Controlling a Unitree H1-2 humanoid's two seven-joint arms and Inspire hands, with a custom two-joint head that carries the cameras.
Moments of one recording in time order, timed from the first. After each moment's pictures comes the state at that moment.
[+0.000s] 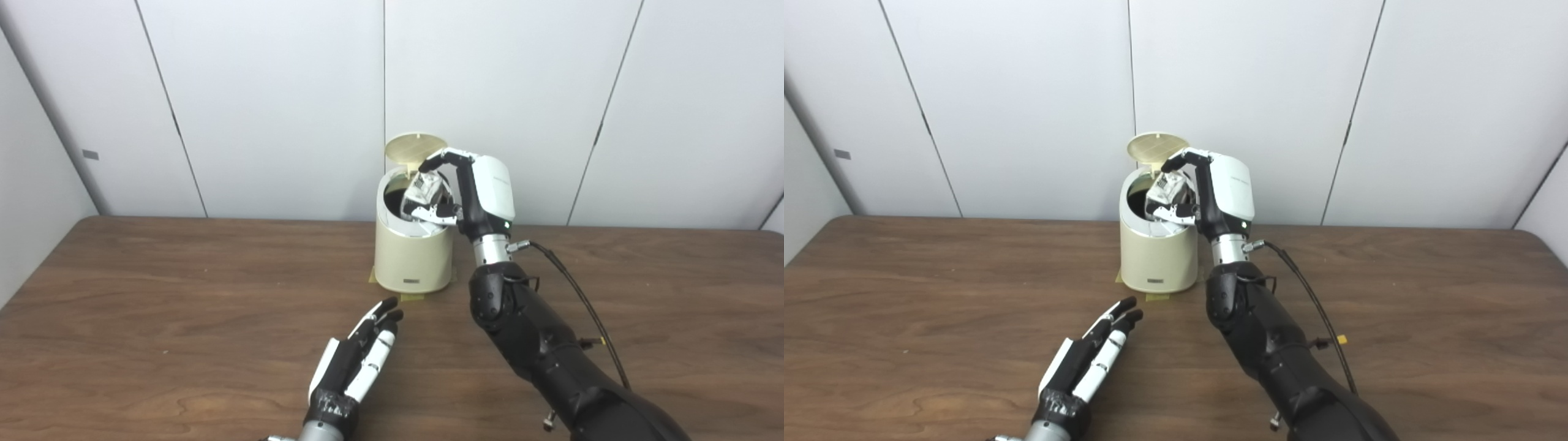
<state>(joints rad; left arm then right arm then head) 0.05 -0.08 -0.20 -0.26 0.05 0.30 -0.04 -0.87 -0.02 0.31 0.93 -0.63 -0.26 -0.74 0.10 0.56</state>
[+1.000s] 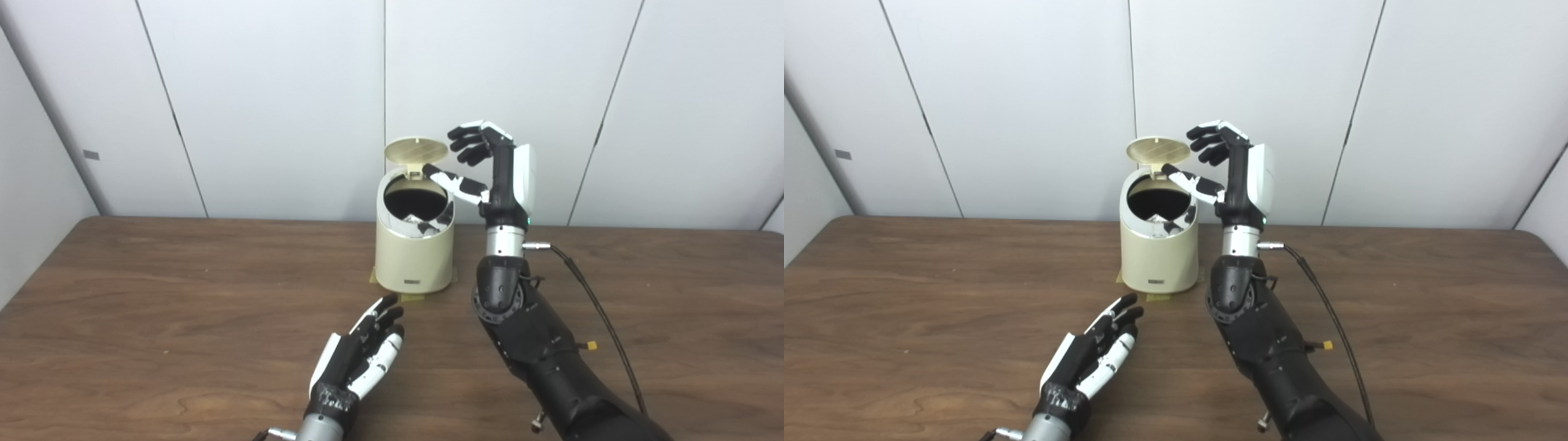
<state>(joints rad) 0.01 -0.07 -0.19 -0.24 0.07 0.30 -0.05 -0.81 0.03 0.13 0.76 -0.46 -0.37 -0.80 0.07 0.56</state>
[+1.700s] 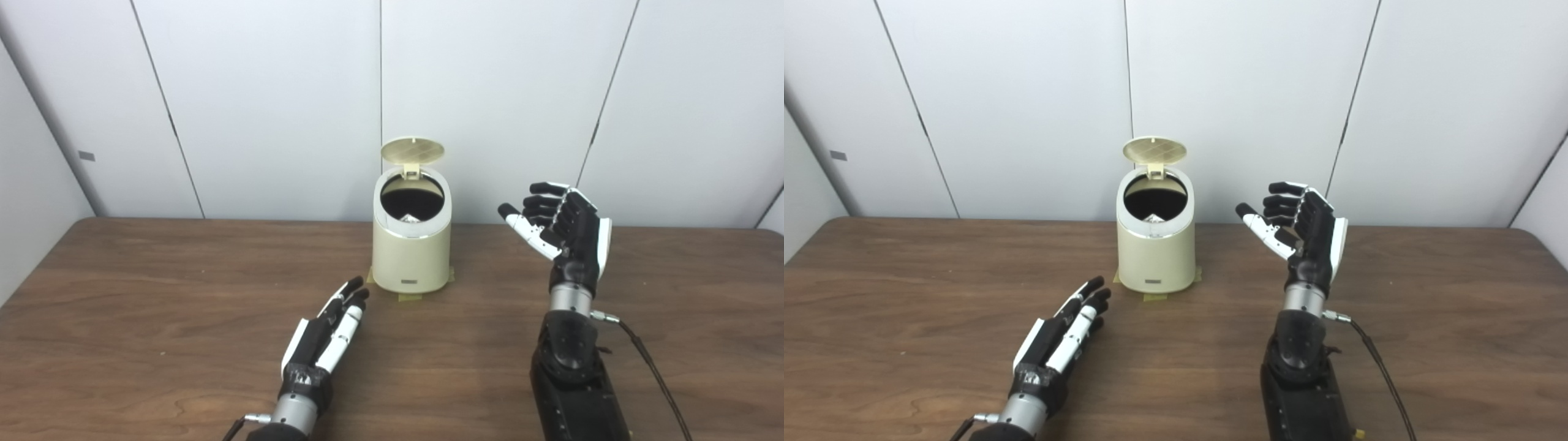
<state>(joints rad) -0.05 -0.07 -0.05 -0.21 -0.04 0.32 -0.04 -0.45 0.04 -0.05 0.17 -0.11 0.00 -0.38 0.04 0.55</state>
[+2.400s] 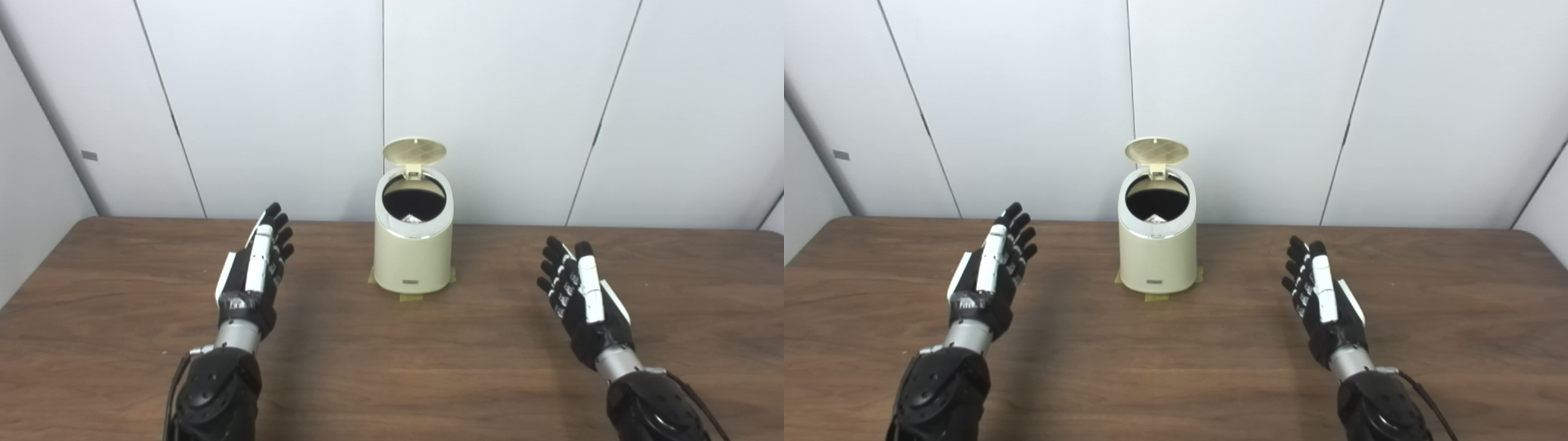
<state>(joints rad) -0.29 0.02 0.17 -0.14 -0.18 0.35 0.02 -0.24 -0.12 -0.10 0.02 0.23 0.28 0.08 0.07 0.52</state>
